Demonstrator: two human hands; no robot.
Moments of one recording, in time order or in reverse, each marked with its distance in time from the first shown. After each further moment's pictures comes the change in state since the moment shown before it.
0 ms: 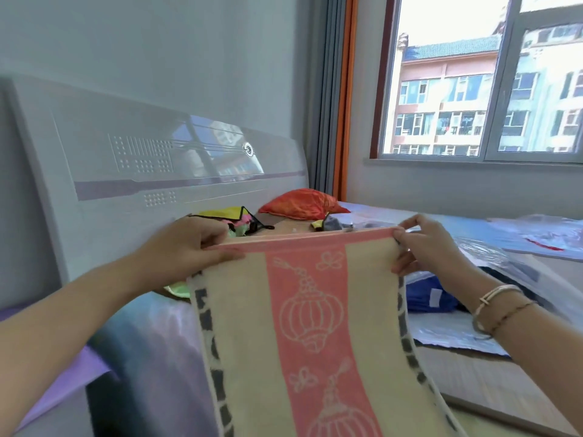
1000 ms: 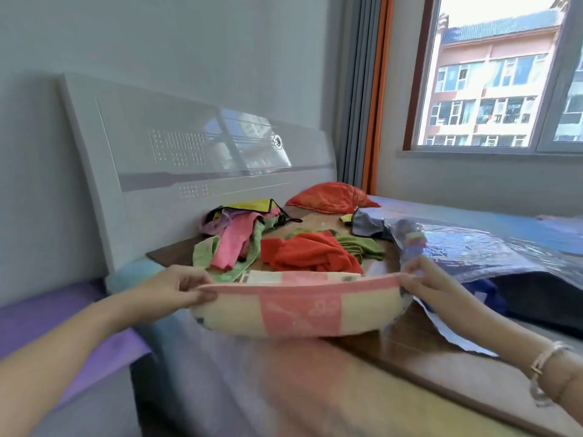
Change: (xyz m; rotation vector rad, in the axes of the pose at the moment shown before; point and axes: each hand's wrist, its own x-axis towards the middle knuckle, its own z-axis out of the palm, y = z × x) left_hand -0.075 -0.076 0.005 -0.341 -0.222 -0.462; right_hand -0.039 0.046 0.037 -0.078 -0.342 -0.222
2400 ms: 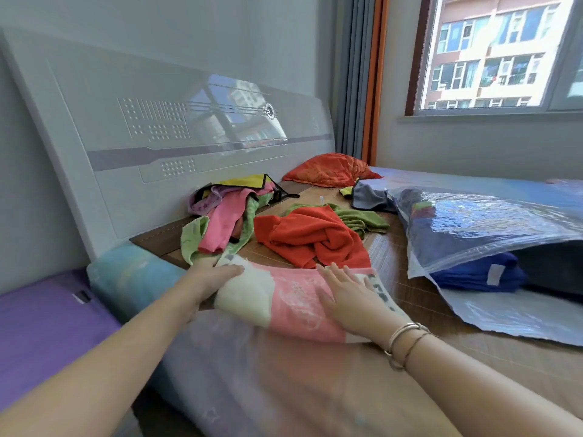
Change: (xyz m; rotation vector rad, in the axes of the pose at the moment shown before) left_hand 0.074 0.000 0.076 -0.376 0.342 -0.509; right_hand 0.052 0.048 0.130 -0.729 -0.288 0.021
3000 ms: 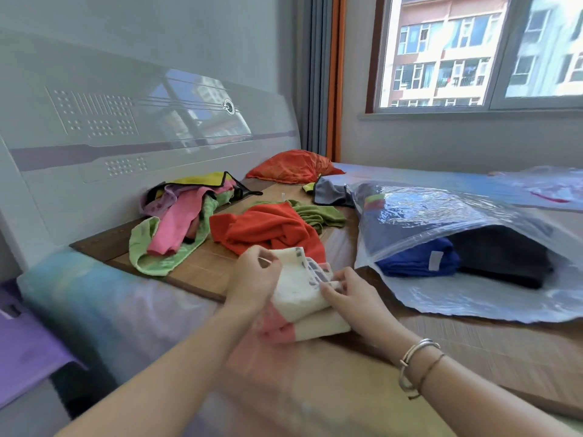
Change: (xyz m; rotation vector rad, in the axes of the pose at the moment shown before) left_hand -0.033 0.029 0.140 0.126 0.055 0.333; right_hand -0.056 0.053 -0.024 0.616 0.192 0.300
